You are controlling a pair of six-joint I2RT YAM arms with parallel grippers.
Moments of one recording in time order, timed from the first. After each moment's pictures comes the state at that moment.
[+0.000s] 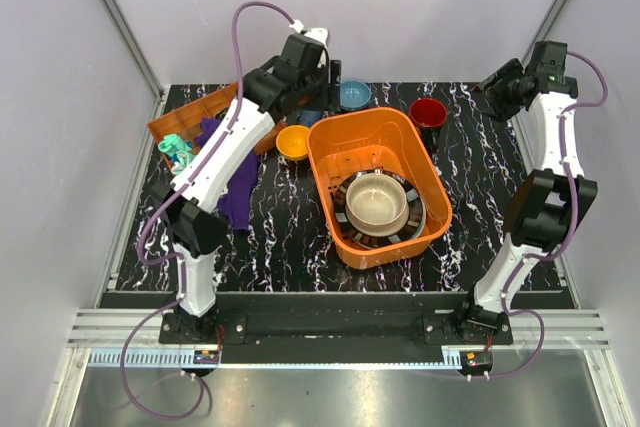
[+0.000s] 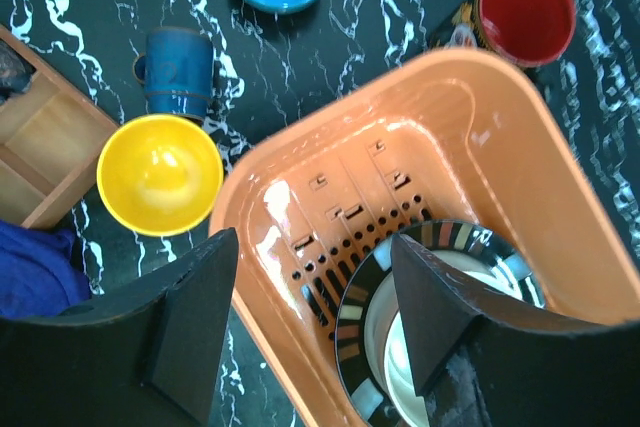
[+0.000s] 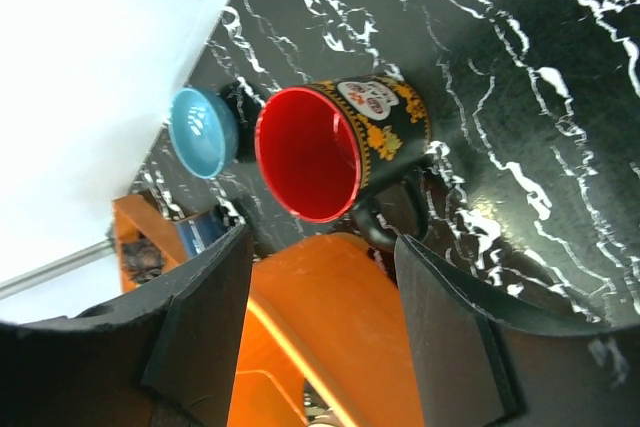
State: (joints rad) left arm -0.62 1.95 2.24 -0.92 -0.14 -0.36; right arm -0.26 1.90 1.91 -0.78 -0.28 0.76
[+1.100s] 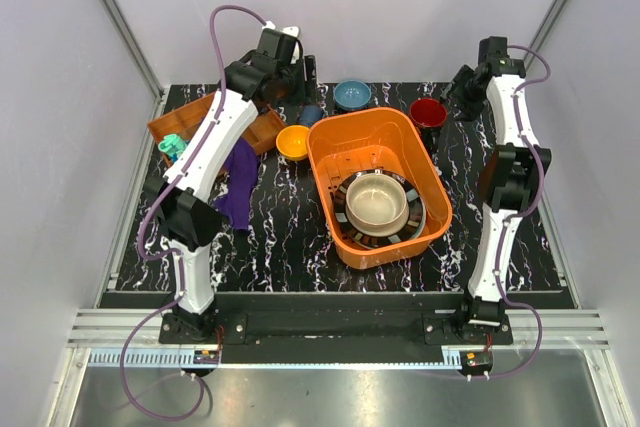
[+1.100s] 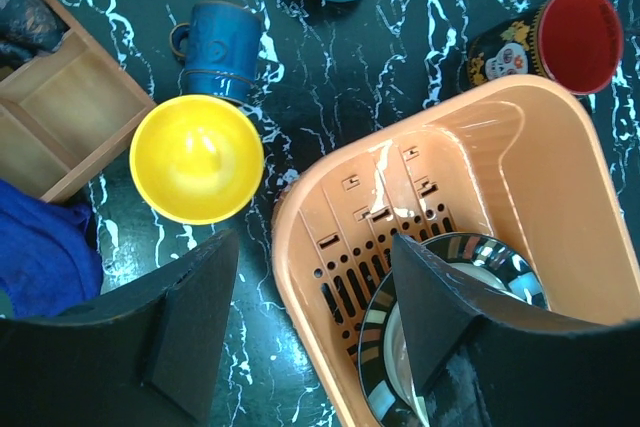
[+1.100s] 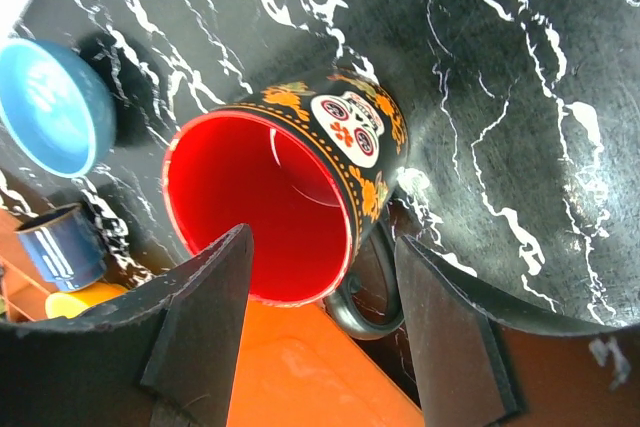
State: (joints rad) left arm -0.47 1.97 2.22 -0.95 -0.03 -0.42; right arm -0.10 2.33 2.36 -1.03 -0.14 0.58
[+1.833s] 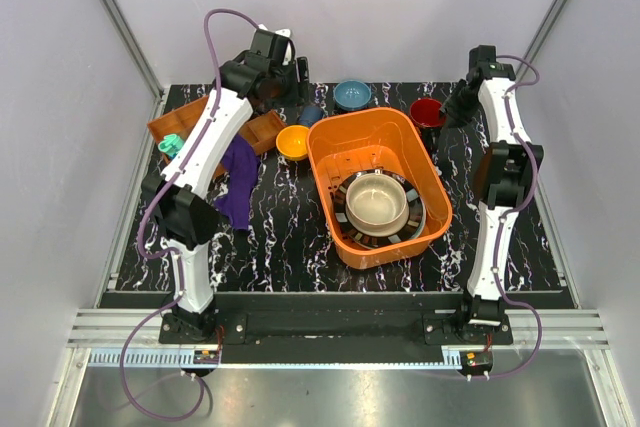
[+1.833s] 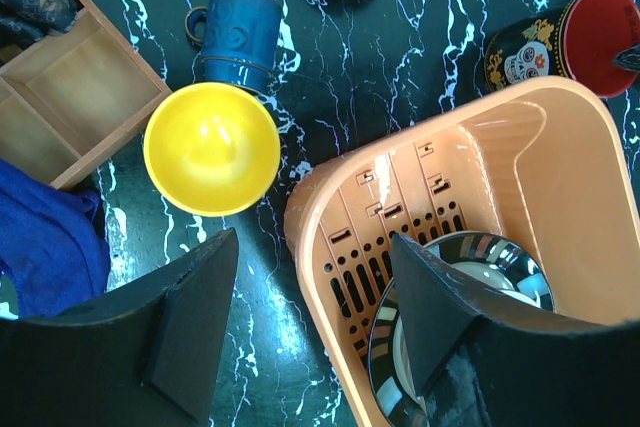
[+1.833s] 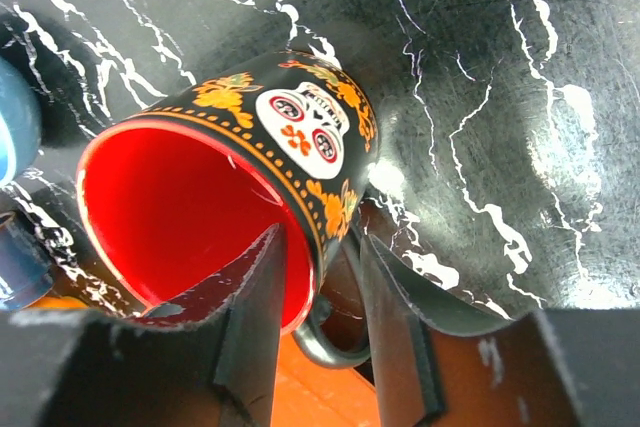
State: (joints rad) left arm -0.43 1.97 2.20 -0.96 0.01 -0.43; right arm -0.08 2.39 2.37 -1.07 -0.09 0.57
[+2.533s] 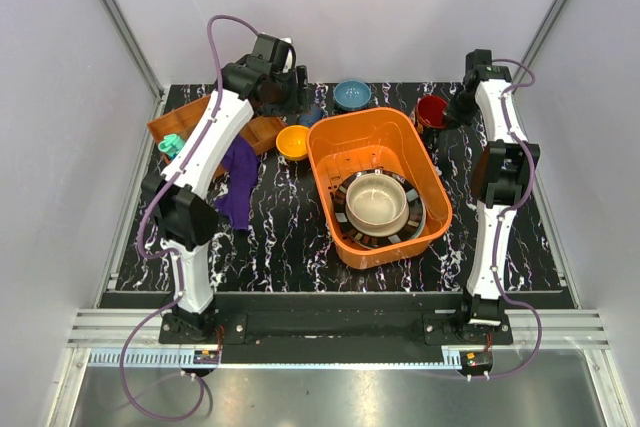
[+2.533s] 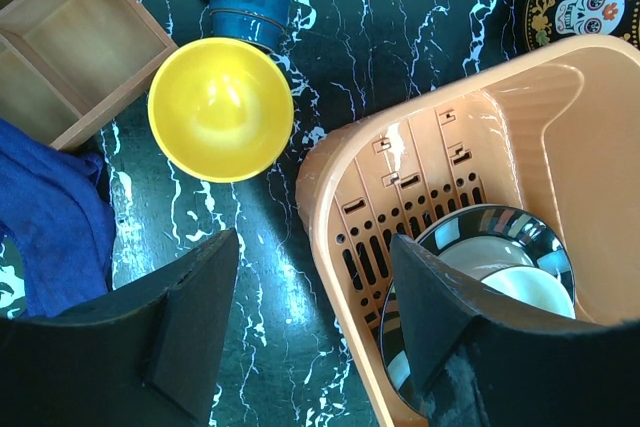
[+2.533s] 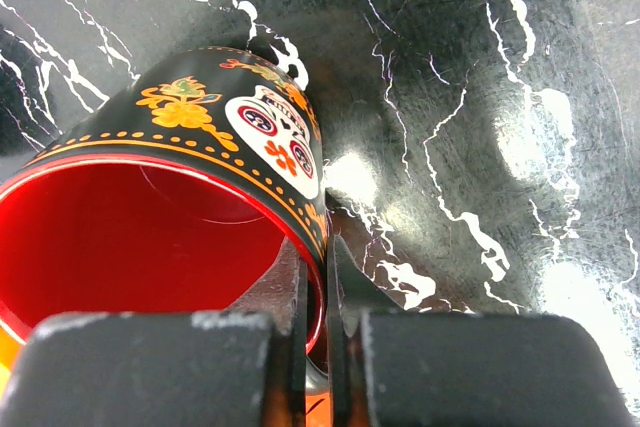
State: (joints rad) left arm -0.43 1.96 2.16 -1.01 0.01 -0.43; right arm -0.07 2.43 2.38 -1.10 -0.05 0.54
